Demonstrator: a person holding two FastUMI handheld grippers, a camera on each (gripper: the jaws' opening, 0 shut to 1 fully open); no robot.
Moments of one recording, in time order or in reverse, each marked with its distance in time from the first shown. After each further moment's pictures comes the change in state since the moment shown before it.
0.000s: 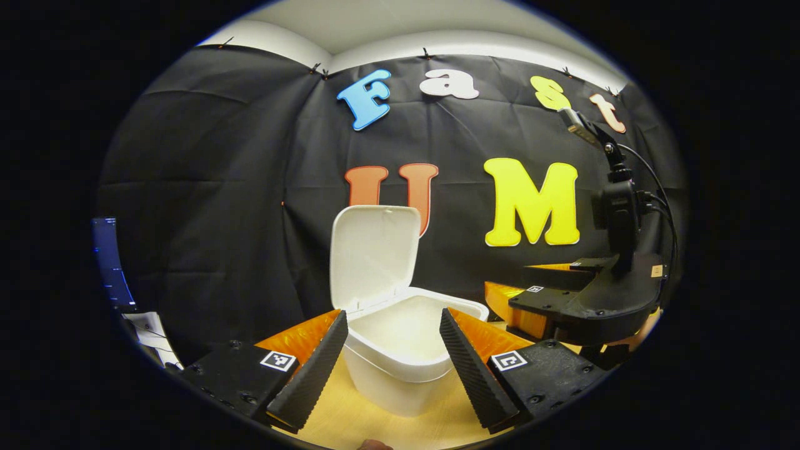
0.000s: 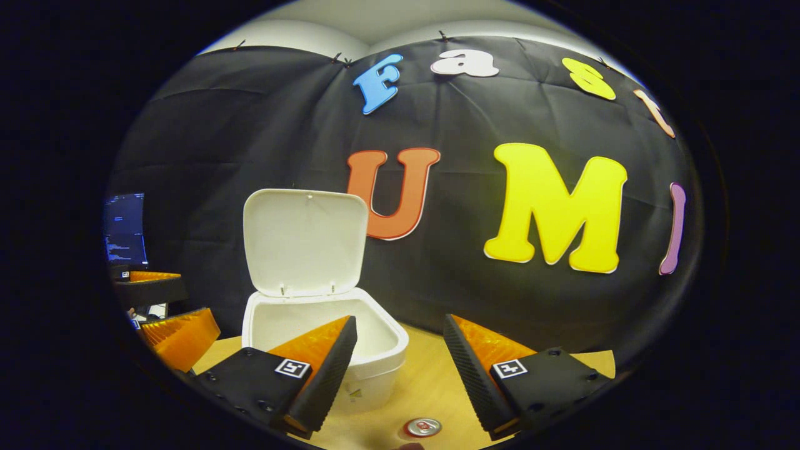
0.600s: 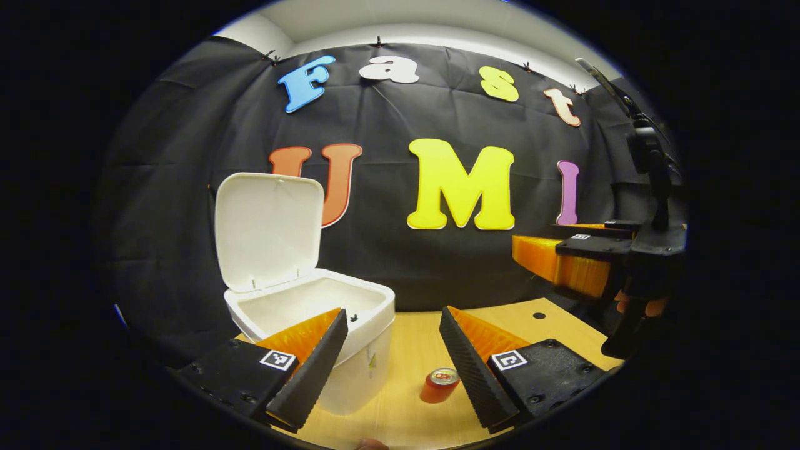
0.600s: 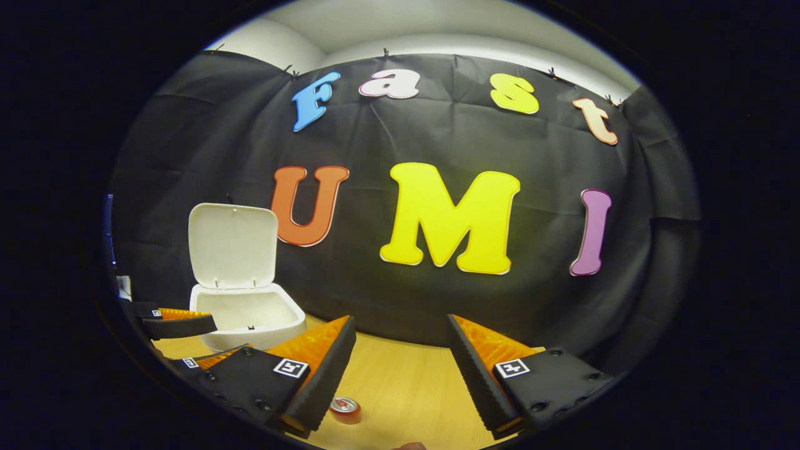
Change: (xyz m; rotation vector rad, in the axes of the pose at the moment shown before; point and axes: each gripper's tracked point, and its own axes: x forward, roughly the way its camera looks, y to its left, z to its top) left arm 0.014 -0.118 -0.046 -0.002 0.039 -0.287; right arm -0.105 -0.121 0.005 0.012 -0.062 -0.326
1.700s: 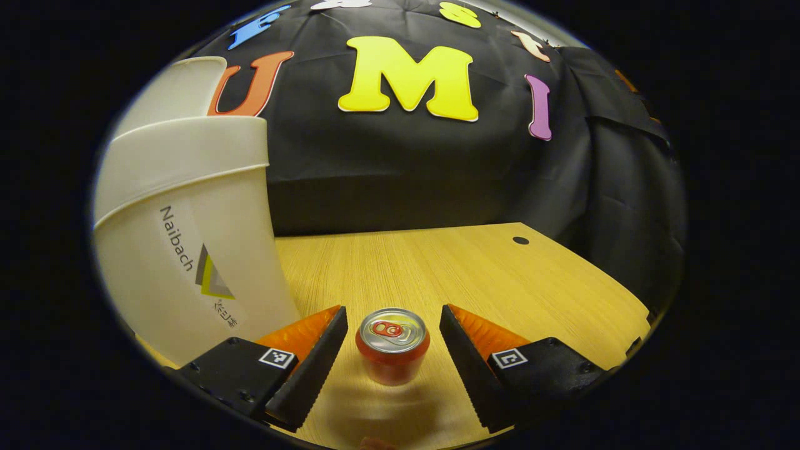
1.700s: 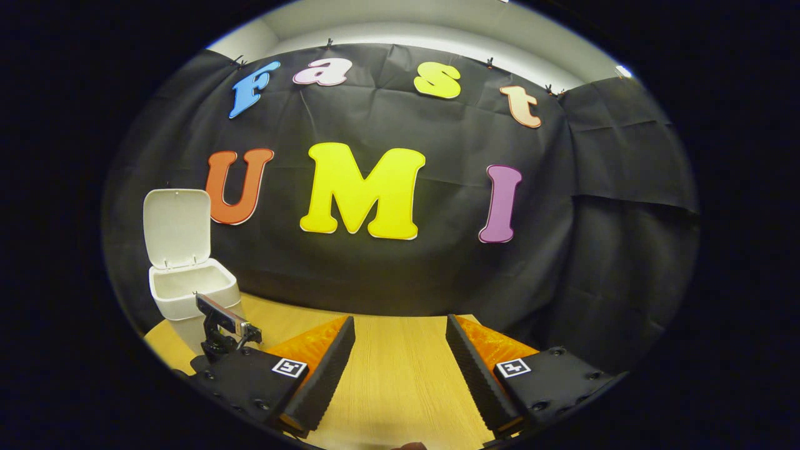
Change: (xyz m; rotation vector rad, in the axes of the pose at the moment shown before) left arm 0.097 -0.060 -0.192 0.028 0.313 -0.159; right arm -0.081 -0.094 -0.038 0.028 0.113 -0.301
